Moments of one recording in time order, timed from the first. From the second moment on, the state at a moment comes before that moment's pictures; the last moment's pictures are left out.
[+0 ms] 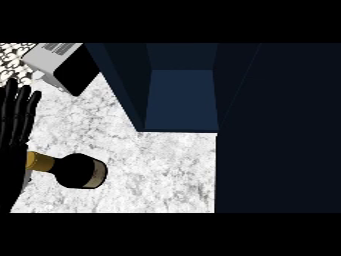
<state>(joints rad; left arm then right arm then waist) 0.00 0.14 -0.02 -2.10 -0.01 0.00 -0.02 0.01 -0.10 0.02 -2.10 -0.02 0.04 0.00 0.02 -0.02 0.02</state>
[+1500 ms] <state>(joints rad) -0.01 0.12 0.04 -2.48 0.05 0.24 0.63 0.14 -0.04 0.34 -2.49 -0.03 -0.05 0.45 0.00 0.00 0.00</state>
